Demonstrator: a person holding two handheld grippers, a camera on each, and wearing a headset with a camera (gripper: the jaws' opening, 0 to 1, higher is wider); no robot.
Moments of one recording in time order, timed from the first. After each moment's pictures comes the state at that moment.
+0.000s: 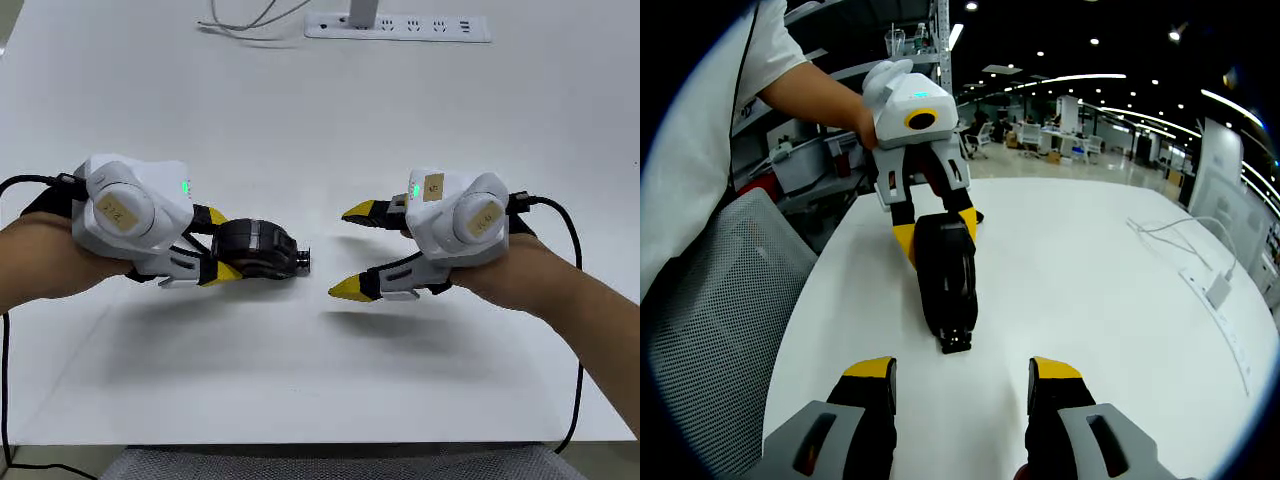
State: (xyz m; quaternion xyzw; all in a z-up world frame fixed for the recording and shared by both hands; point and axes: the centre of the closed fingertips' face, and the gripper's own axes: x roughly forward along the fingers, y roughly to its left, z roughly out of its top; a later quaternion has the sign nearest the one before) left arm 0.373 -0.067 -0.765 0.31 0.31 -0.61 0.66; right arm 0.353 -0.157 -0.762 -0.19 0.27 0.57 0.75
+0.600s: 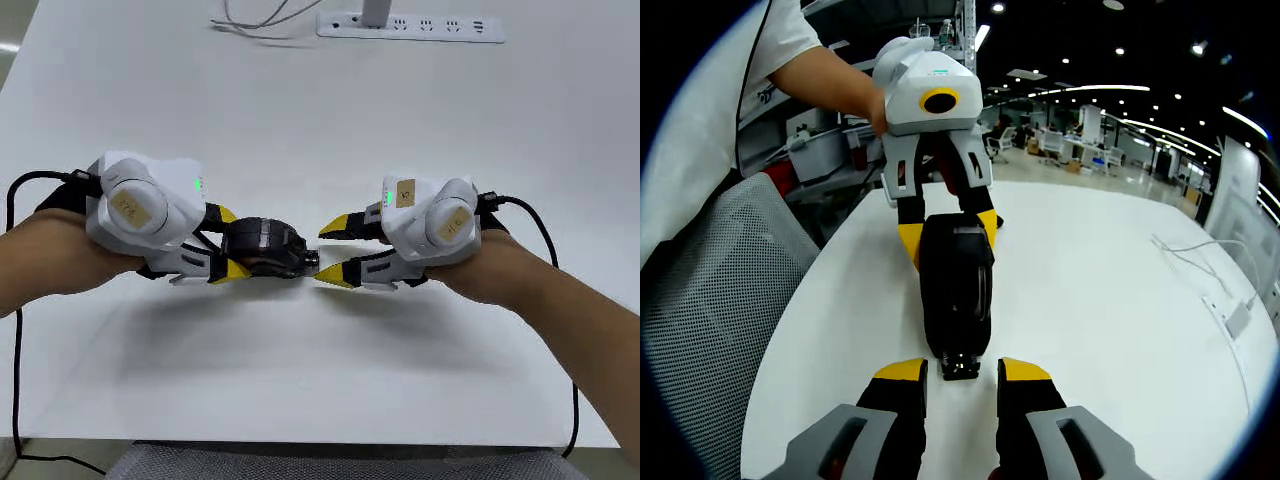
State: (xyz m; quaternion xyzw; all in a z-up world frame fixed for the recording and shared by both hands) left arm 0.373 -0.067 -0.766 0.31 0.31 -0.61 0.66; right arm 0.358 -0.128 -0.777 -0.21 0.25 0.61 0.72
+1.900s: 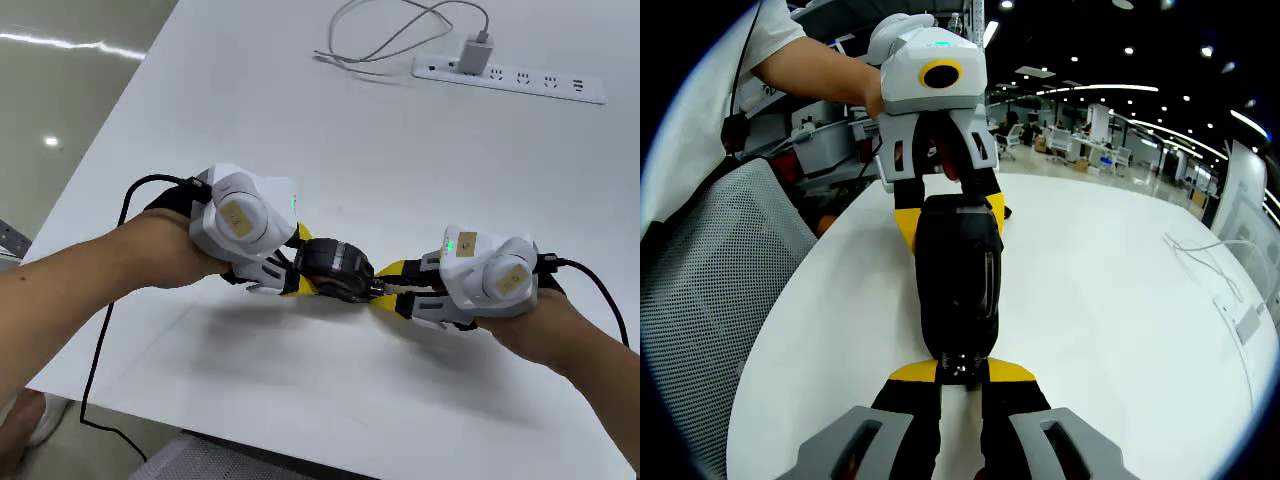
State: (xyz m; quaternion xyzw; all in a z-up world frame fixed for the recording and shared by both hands) left arm 0.373 -0.067 -0.766 0.30 0.31 -0.59 0.68; right arm 0.358 -0.121 -0.793 -0.22 0.26 0.61 0.71
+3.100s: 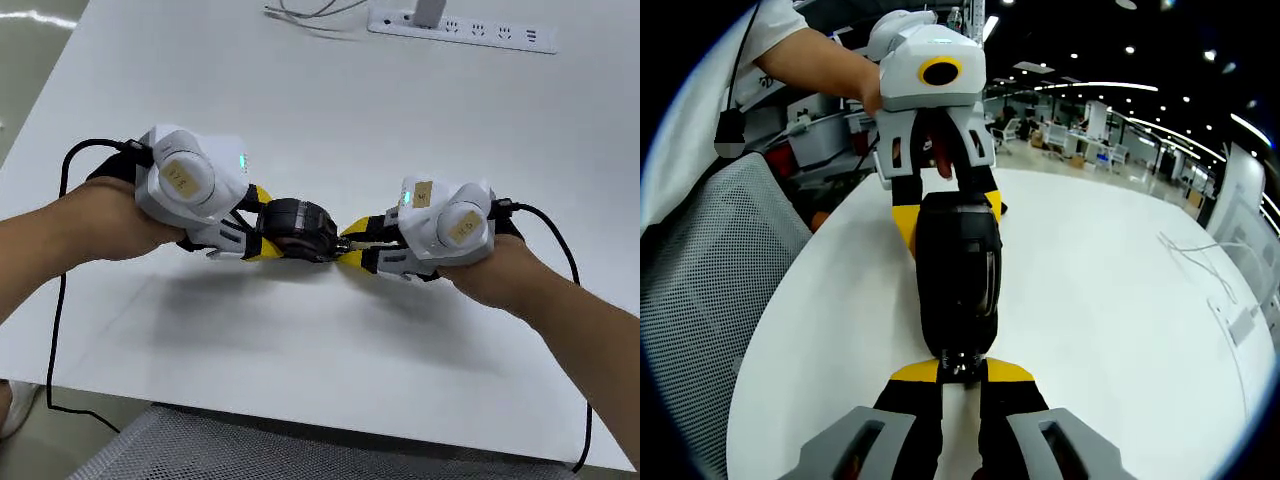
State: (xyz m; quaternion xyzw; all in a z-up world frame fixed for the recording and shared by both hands) left arm 0.374 -0.067 -0.766 0.30 0.31 -0.59 0.68; right arm 0.361 -0.124 -0.794 -0.24 0.26 0.60 0.72
